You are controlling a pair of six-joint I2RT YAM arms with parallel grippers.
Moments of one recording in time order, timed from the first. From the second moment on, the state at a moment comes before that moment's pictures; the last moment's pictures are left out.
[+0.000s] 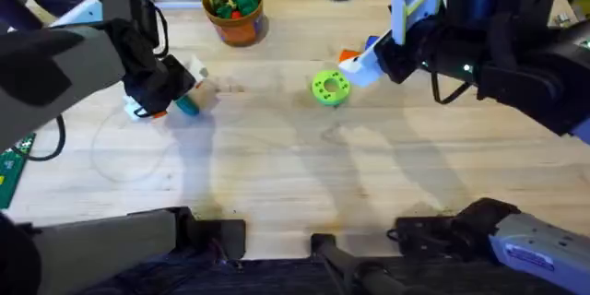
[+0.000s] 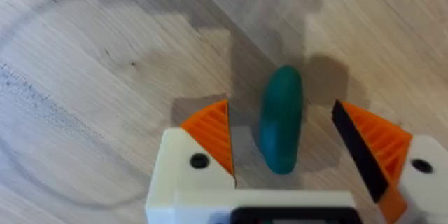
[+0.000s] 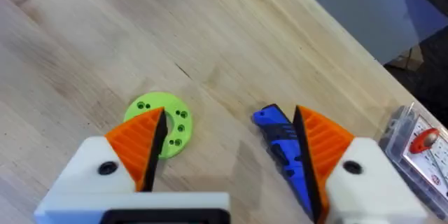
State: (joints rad) left arm 0.13 1.46 0.81 -0.61 -0.12 -0.67; right arm 0.49 1.13 0.87 -0.39 0.10 -0.34
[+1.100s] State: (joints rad) left arm 0.00 1.53 1.20 -0.39 0.15 -0.60; right arm 0.49 1.18 0.87 -0.23 0.10 -0.34
